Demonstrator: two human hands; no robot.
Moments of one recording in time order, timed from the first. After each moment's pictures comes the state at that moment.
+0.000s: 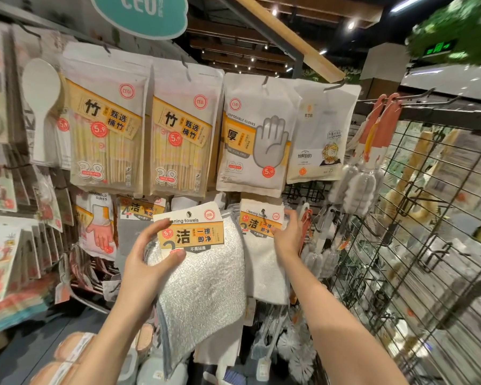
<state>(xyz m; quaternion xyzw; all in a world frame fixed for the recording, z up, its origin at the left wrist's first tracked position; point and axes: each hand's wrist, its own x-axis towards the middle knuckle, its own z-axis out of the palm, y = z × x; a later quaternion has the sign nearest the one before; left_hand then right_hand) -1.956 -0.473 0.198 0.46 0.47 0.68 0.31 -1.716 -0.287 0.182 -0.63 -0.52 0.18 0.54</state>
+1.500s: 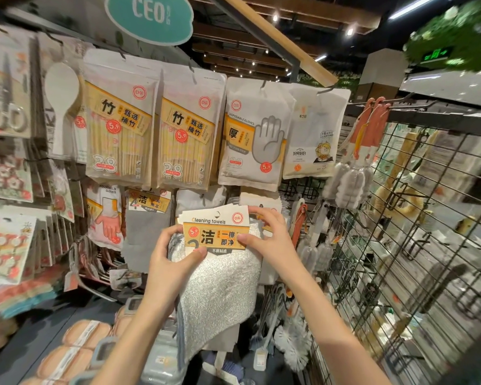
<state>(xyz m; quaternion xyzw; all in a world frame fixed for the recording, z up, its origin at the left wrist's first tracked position) -1.922 -0.499 0.192 0.46 0.48 0.68 0.31 -1.738 -0.446 0.244 -0.44 -0.71 0.30 0.46</state>
